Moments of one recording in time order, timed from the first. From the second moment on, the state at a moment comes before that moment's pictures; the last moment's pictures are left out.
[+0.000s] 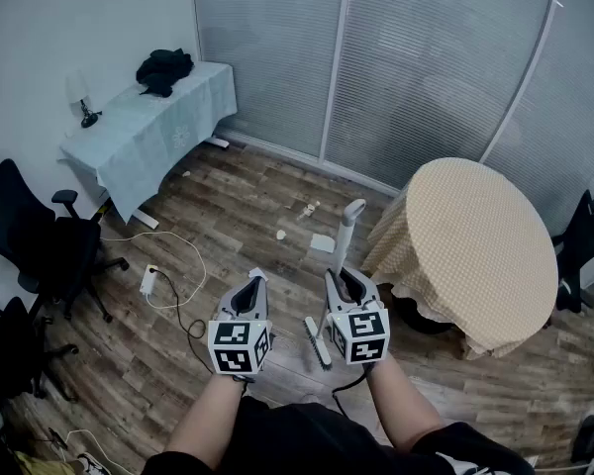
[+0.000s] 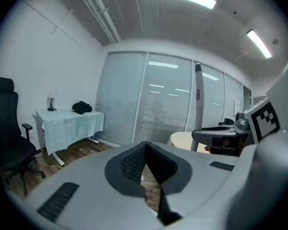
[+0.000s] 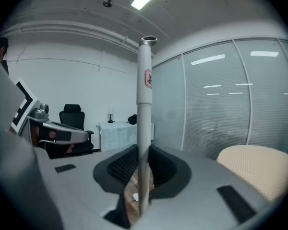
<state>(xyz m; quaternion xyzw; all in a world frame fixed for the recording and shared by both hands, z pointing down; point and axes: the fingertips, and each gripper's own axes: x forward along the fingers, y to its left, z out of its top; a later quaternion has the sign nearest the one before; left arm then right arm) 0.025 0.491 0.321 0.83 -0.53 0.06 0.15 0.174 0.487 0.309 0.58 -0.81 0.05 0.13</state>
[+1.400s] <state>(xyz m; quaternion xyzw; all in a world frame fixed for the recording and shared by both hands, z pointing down) -0.164 0.465 0.350 0.81 -0.56 0.04 0.17 -0.021 0.440 0.330 0.54 -0.82 0.06 0.16</state>
